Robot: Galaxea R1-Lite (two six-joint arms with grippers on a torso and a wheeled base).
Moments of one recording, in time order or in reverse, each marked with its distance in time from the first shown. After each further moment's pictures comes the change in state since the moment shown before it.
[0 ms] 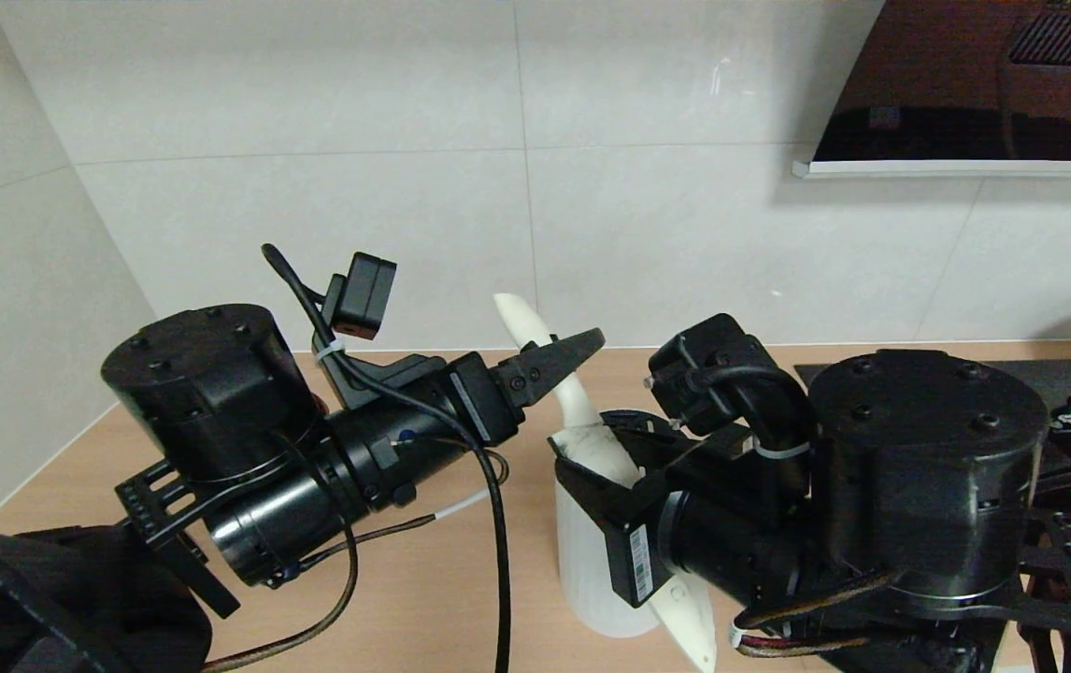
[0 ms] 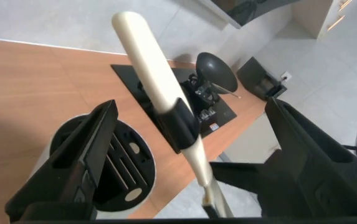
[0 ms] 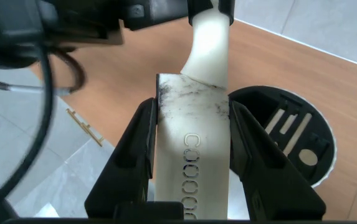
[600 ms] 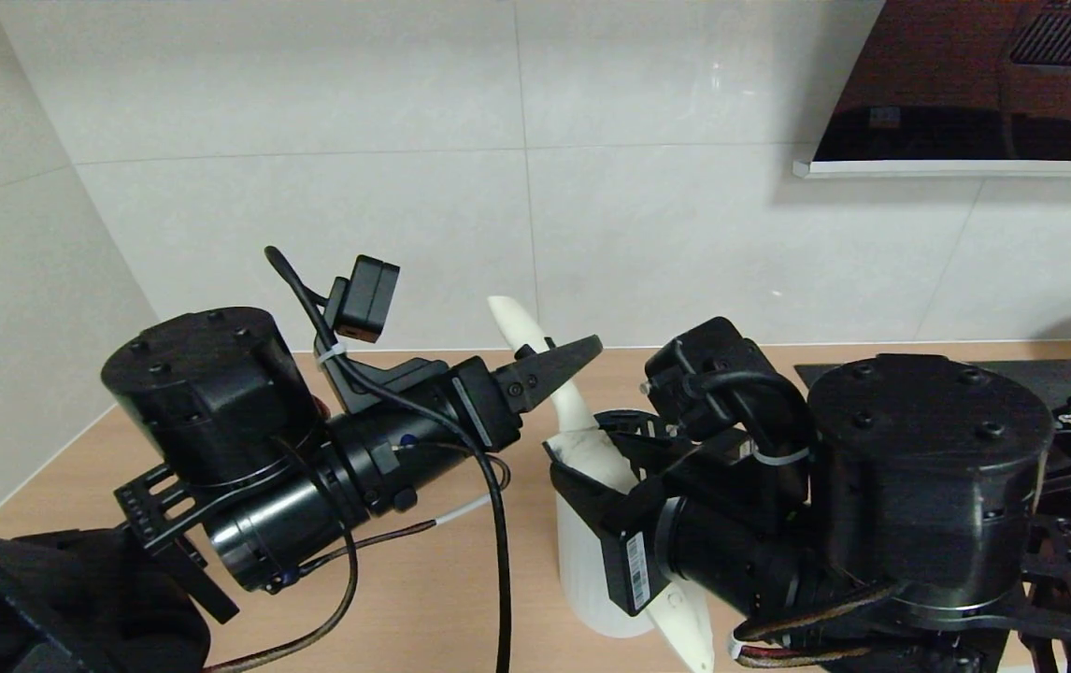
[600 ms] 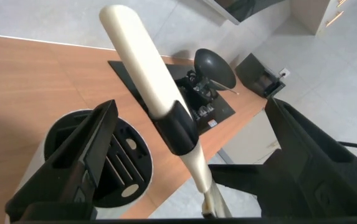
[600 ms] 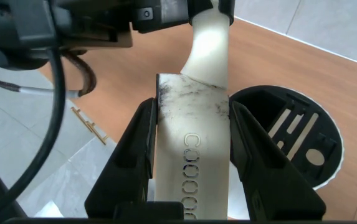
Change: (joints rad) left arm -0.008 -0.003 0.005 0.003 -0.003 0.000; right arm 0.011 0.000 0.001 0.000 0.001 0.002
